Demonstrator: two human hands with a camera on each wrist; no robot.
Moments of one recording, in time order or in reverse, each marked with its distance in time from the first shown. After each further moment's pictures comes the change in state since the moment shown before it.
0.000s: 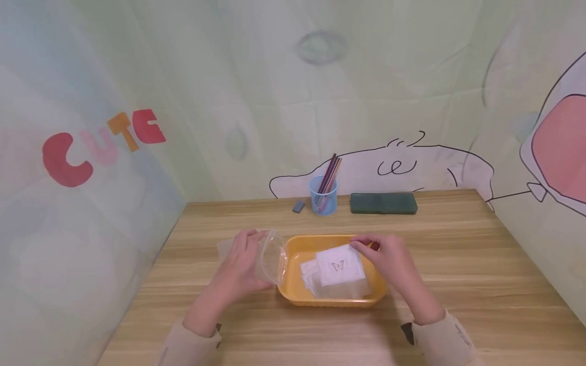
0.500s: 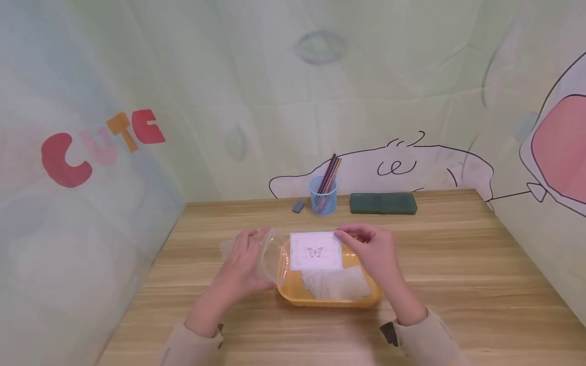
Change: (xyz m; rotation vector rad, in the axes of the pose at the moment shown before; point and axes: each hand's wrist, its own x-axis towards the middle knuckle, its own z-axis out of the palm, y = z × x) left_hand 0.003 0.006 -0.002 -0.013 -0.021 -0.032; right_hand 0.006 -0.037 0.010 0.346 0.156 0.141
